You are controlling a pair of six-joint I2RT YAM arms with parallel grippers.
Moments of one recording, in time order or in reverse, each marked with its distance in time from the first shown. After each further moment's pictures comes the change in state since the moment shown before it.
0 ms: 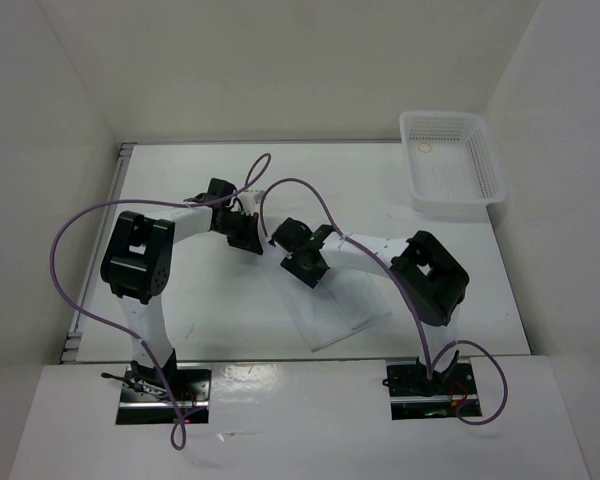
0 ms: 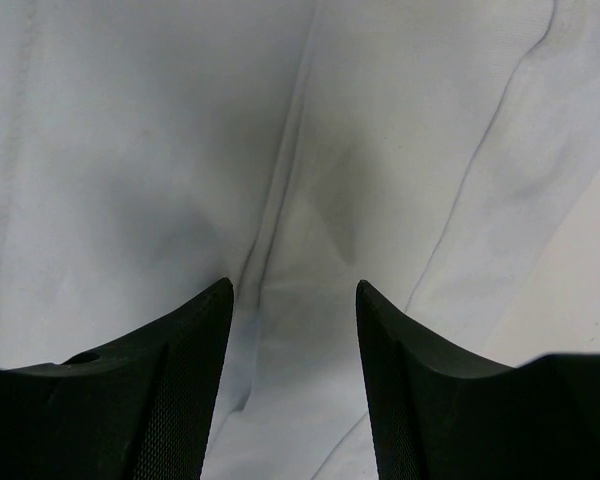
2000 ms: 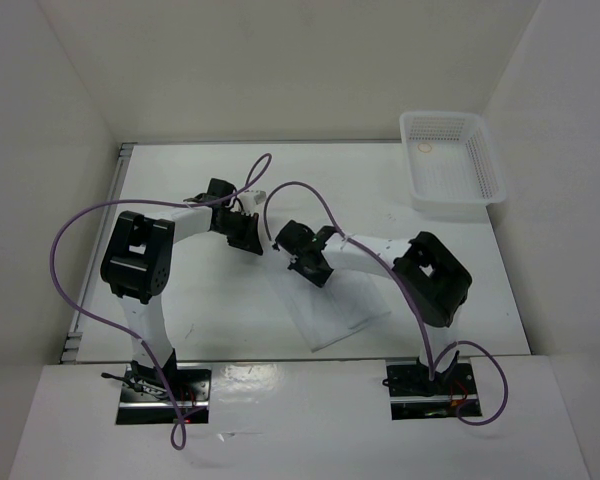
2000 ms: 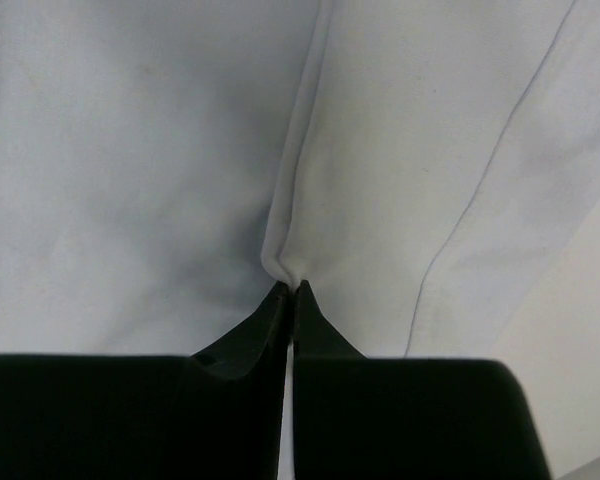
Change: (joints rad) left arm 0.001 0.002 0.000 -0.004 0.013 0.022; right arm 0.005 -0.020 -0.035 -0.040 -0.018 0.012
